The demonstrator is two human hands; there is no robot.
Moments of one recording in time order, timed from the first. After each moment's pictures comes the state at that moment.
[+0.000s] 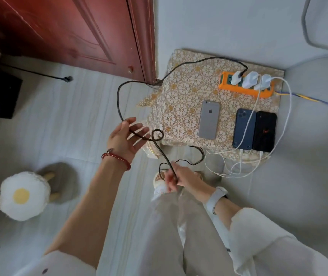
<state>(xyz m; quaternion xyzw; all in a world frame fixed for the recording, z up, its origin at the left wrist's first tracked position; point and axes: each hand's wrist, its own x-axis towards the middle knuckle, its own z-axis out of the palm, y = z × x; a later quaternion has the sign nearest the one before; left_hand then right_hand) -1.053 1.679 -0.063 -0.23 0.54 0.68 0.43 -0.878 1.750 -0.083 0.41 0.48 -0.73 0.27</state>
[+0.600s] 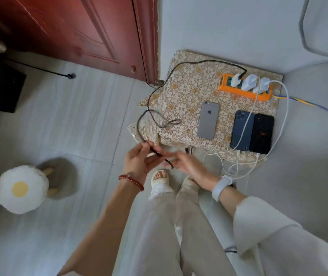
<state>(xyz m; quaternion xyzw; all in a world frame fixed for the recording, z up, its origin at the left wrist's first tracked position) -0.986 1.663 -0.054 -0.17 0.58 0.64 0.48 -0.885 1.771 -0.082 0.41 0.52 -0.72 0.23</state>
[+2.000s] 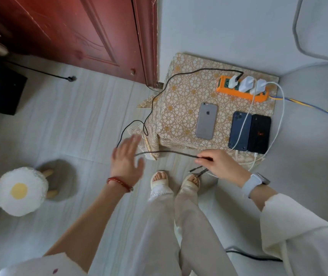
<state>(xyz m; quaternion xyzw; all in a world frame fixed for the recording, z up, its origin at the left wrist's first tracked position) -1.001 1.618 -0.087 0.31 0.89 0.21 0.27 -0.837 1.827 -0.058 0.29 0.81 -0.47 0.20</state>
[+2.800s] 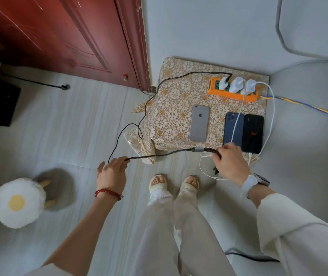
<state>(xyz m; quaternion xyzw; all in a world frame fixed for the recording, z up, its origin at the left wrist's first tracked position) -1.001 1.611 -0.096 0.23 0.92 0.17 0.26 -0.810 1.856 -0.074 0.45 0.83 -0.22 0.24</state>
